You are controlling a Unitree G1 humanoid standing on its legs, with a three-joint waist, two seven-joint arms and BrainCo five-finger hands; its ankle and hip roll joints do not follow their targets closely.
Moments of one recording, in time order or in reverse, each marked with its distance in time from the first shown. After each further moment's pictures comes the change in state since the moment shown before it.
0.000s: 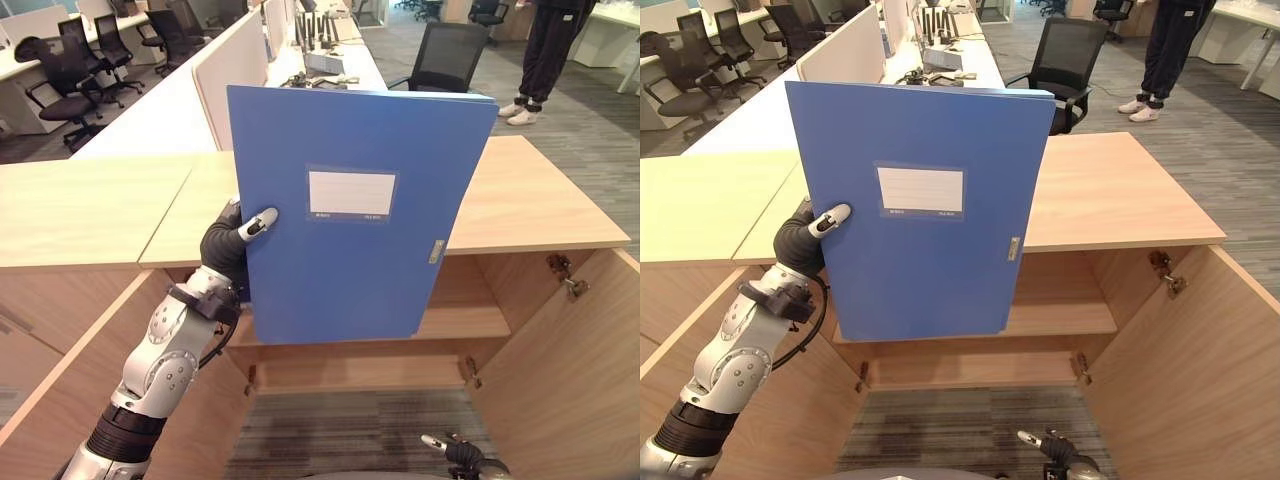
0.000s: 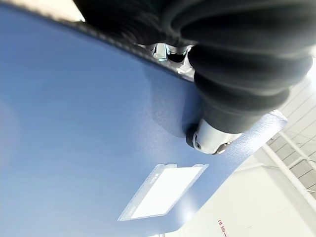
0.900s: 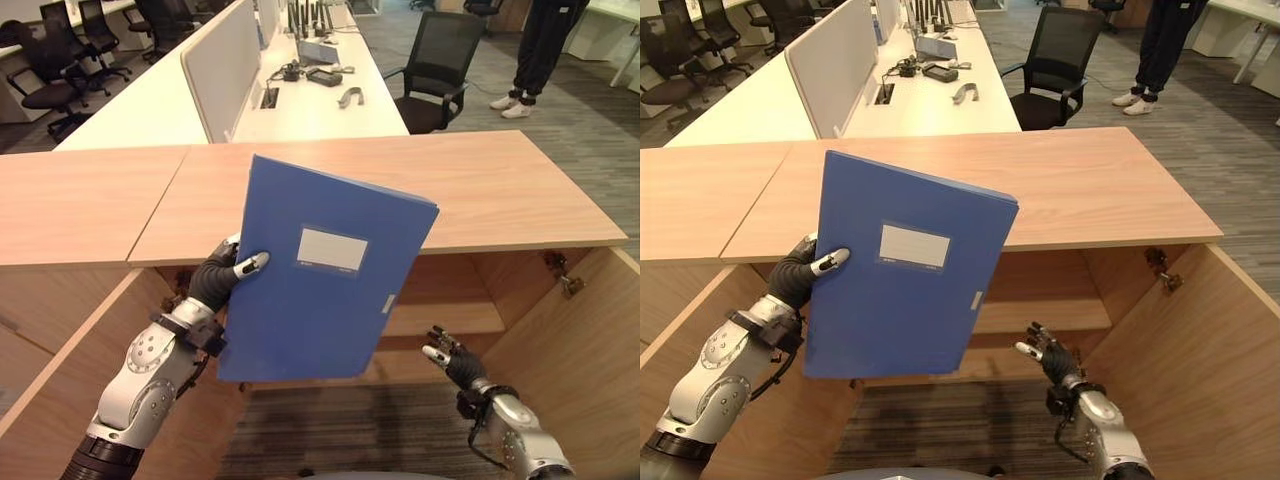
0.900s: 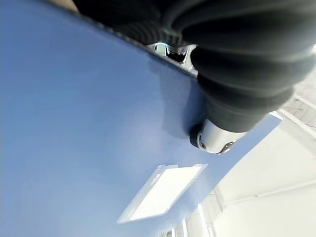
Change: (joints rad) left arm 0.171 0.021 0.062 0.074 0.208 0.028 -0.062; right arm 0.070 -0.184 -0.021 -0.764 0.293 0.007 0.190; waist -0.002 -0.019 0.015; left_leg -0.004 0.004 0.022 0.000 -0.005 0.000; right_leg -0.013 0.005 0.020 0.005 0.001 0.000
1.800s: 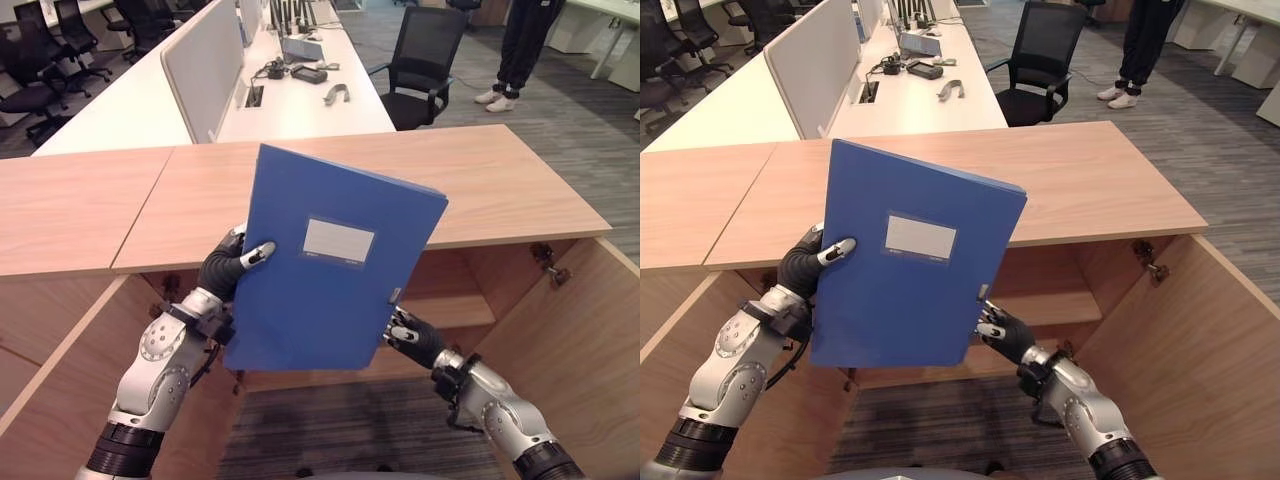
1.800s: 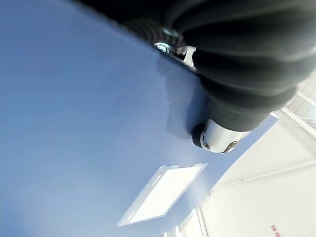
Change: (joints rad) left arm -0.088 -0.109 0.029 0.031 0.065 -0.003 -0.057; right arm -0.110 0.015 0.171 -0.245 0.193 0.104 0.244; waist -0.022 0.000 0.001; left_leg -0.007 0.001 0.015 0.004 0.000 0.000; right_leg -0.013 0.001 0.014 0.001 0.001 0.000
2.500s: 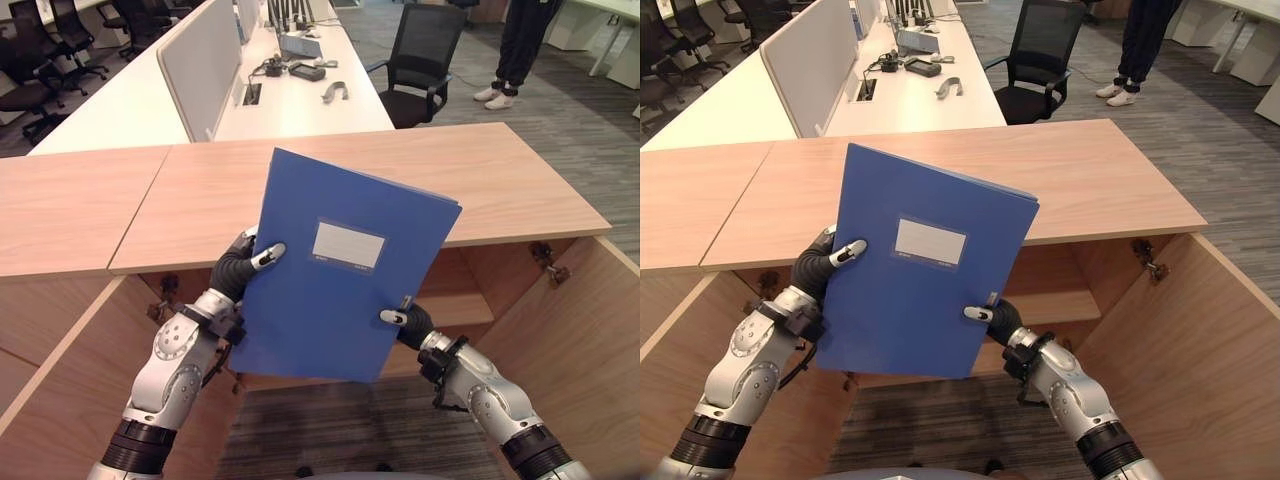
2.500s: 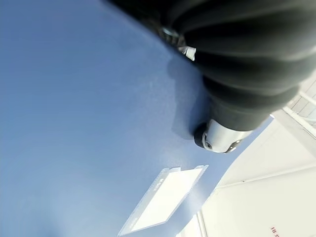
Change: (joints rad) left arm -0.007 -0.045 -0.042 0.035 0.015 -0.011 0.006; right arm -0.041 0.020 0.030 -0.030 0.006 -0.014 -0.073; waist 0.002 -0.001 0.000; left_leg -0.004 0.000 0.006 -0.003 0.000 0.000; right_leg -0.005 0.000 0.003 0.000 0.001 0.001
